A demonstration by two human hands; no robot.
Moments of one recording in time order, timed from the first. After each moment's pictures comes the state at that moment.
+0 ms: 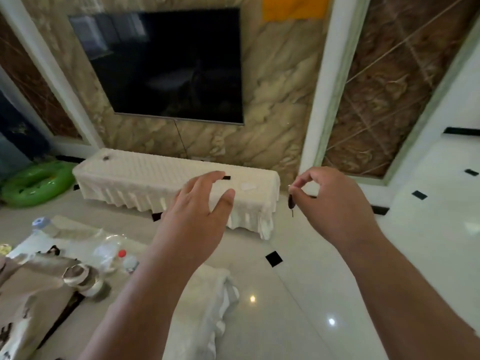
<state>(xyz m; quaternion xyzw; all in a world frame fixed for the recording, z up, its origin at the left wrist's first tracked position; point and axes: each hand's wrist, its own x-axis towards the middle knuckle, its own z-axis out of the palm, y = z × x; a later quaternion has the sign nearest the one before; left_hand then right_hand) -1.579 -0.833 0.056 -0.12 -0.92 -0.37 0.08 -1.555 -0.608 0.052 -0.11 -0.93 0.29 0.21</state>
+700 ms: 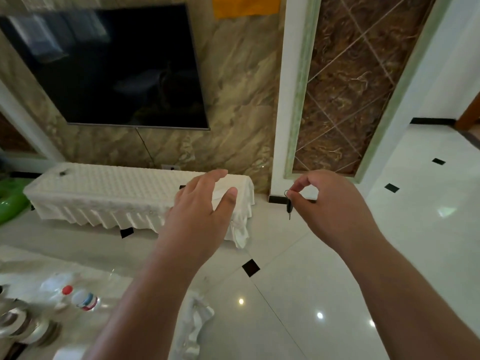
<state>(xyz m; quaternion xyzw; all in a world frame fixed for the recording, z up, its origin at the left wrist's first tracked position) -1.651 -0.663 0.046 -0.17 -0.91 -0.37 0.05 -1.600 -0.447 0.040 -0.13 -0.94 0.27 0.19</state>
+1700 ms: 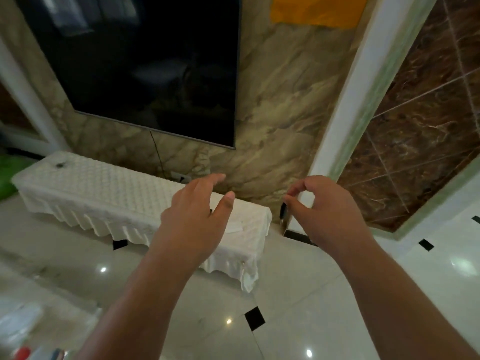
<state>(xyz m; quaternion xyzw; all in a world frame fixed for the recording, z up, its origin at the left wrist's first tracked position) -1.963 -0.700 0.026 -0.09 -0.93 -0.37 0.02 -1.938 -0.481 0.036 -0.07 -0.94 0.29 0.16</state>
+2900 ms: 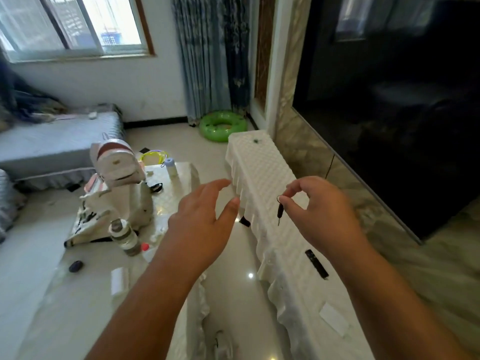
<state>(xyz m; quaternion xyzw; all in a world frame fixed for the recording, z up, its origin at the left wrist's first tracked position) -2.079 -0.763 0.031 0.38 -0.85 -0.31 0.20 -2.245 -0.643 0.035 0.39 -0.86 0.33 -0.04</state>
